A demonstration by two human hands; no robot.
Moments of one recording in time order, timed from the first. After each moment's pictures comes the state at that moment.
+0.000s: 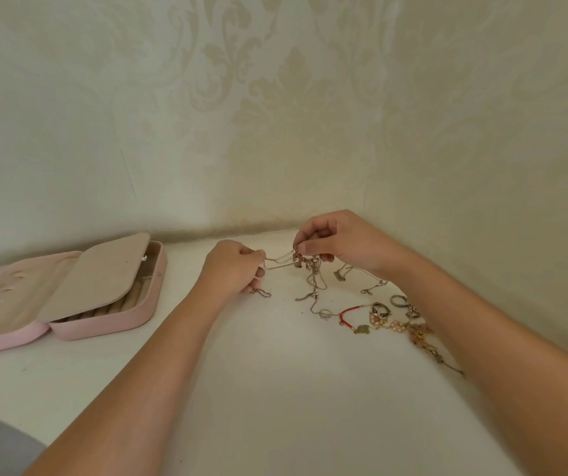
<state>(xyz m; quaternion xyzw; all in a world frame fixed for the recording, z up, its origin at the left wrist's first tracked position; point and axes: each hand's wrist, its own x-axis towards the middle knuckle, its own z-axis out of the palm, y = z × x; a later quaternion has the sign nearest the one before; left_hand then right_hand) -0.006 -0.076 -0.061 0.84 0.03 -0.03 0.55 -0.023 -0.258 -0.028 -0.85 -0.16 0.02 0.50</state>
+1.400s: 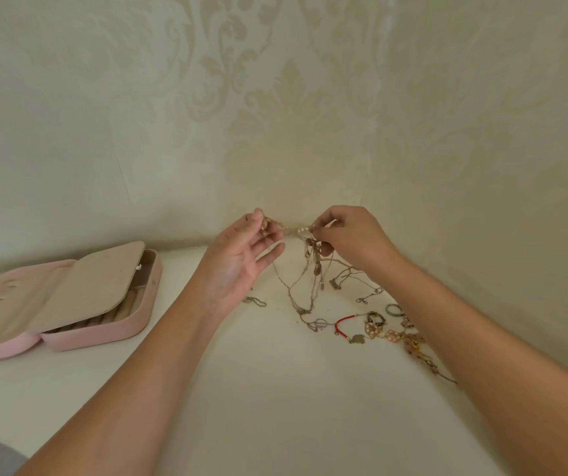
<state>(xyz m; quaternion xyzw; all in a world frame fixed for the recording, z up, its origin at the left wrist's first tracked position) -0.012 -0.084 -0.049 0.47 -0.17 -0.08 0.86 -0.015 -0.260 -0.025 -0.87 0.00 -0.14 0.46</state>
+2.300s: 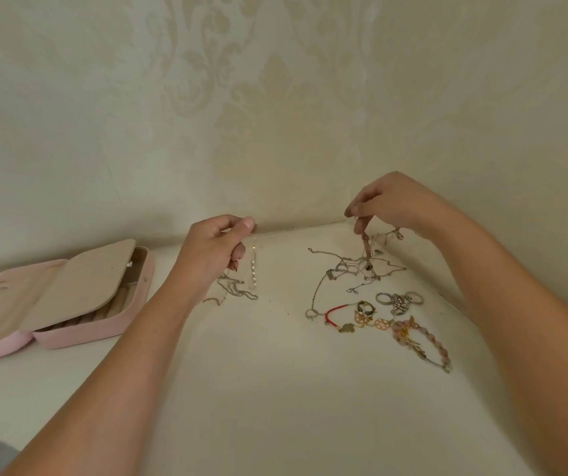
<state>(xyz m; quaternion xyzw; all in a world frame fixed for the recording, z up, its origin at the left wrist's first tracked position) -0.003 -0.068 -0.053 0.76 -0.12 0.07 0.64 -0.025 -0.322 0.016 -0.93 0.02 -0.06 0.37</state>
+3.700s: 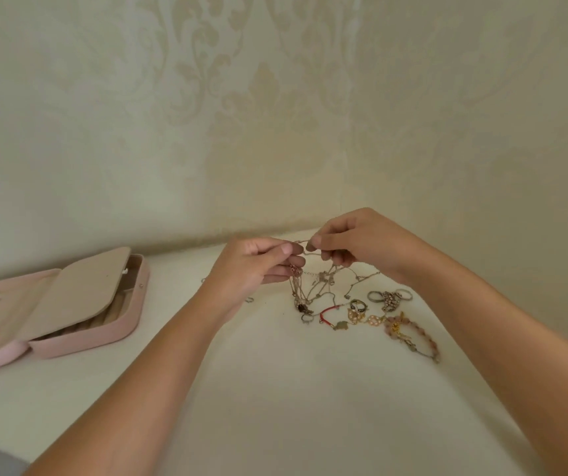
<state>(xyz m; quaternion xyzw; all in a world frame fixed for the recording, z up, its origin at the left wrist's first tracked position) -0.038 -0.104 -0.047 0.73 -0.19 -0.06 0.65 -0.066 -0.289 -0.009 -0.85 -0.07 -0.01 0.52</state>
